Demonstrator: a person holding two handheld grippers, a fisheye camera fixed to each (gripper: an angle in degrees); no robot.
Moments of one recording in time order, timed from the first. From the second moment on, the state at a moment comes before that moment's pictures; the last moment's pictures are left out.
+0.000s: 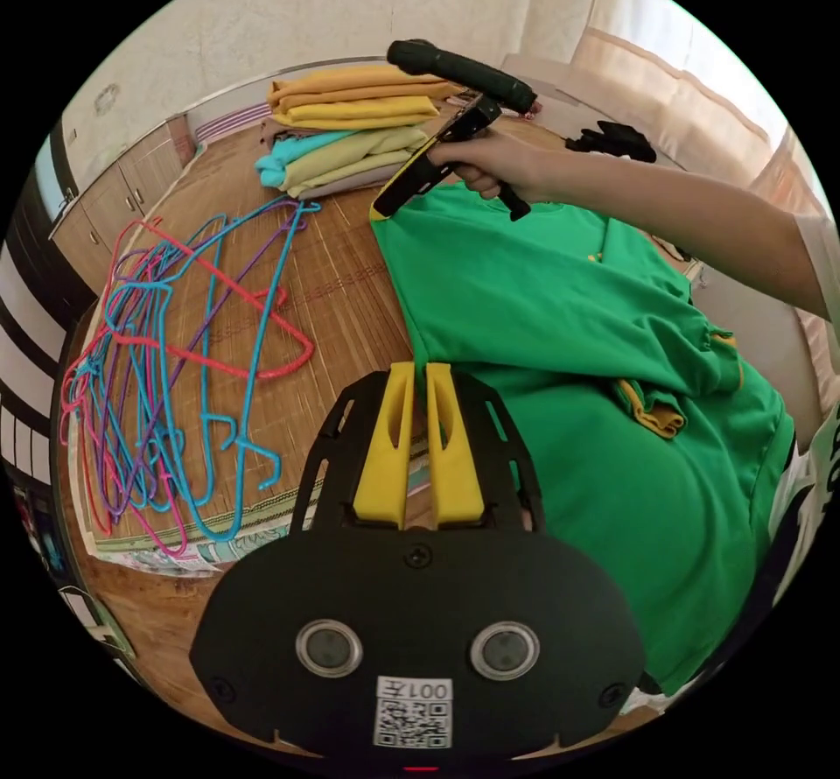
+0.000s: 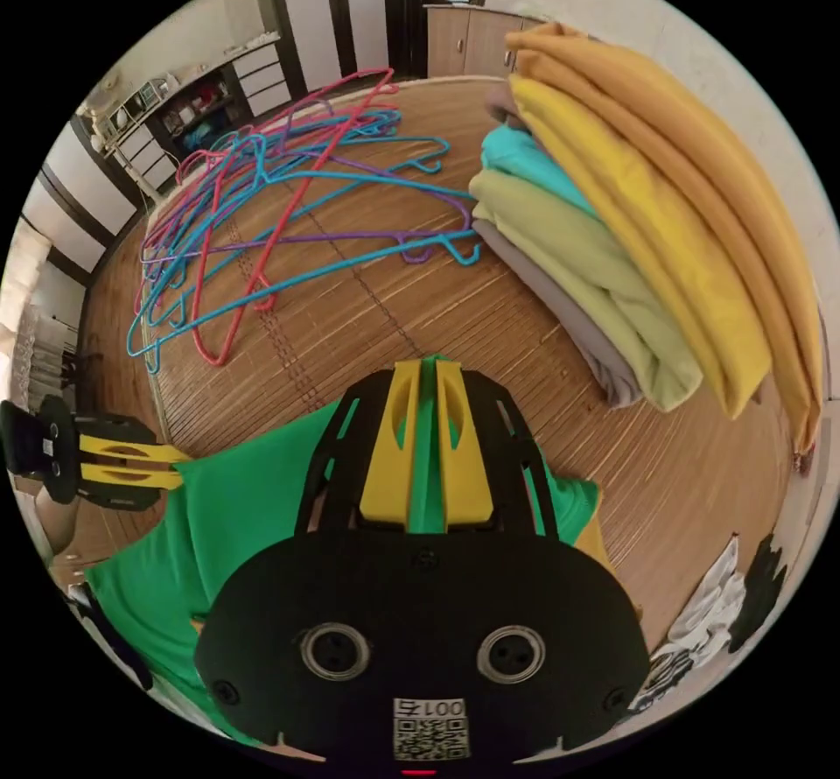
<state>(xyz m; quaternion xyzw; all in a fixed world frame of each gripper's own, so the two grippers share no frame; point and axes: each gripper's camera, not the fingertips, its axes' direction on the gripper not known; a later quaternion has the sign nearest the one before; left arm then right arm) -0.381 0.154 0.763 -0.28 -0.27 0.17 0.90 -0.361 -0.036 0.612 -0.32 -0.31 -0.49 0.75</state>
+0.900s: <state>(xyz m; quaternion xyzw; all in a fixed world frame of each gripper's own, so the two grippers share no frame) -0.089 0.306 0.876 -0.43 -0.11 0.42 0.79 0.042 0.099 0.396 -0.41 -0.29 -0.40 0.77</state>
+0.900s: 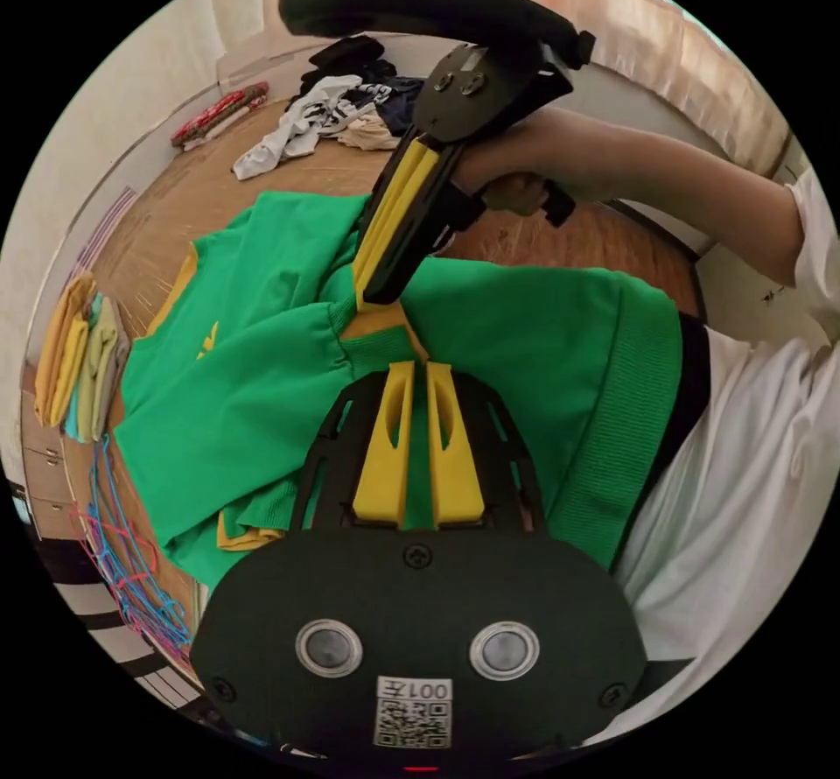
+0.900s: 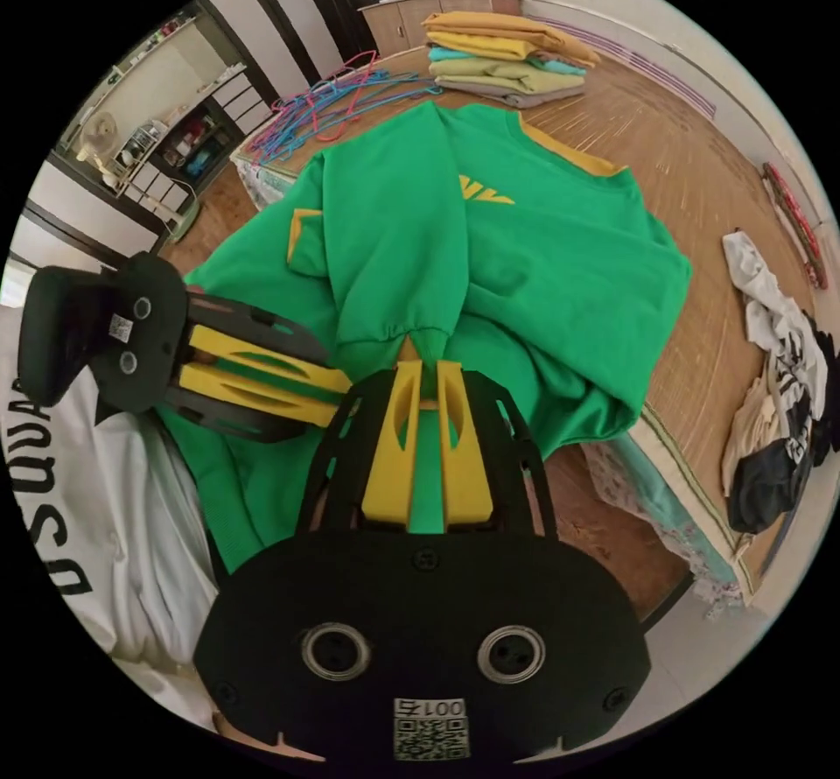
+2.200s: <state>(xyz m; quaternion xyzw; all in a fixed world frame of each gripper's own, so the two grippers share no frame) -0.001 0.386 0.647 -0.54 -0.33 0.42 0.65 0.160 0.268 0.208 -0.38 -0.15 -0.61 0.68</state>
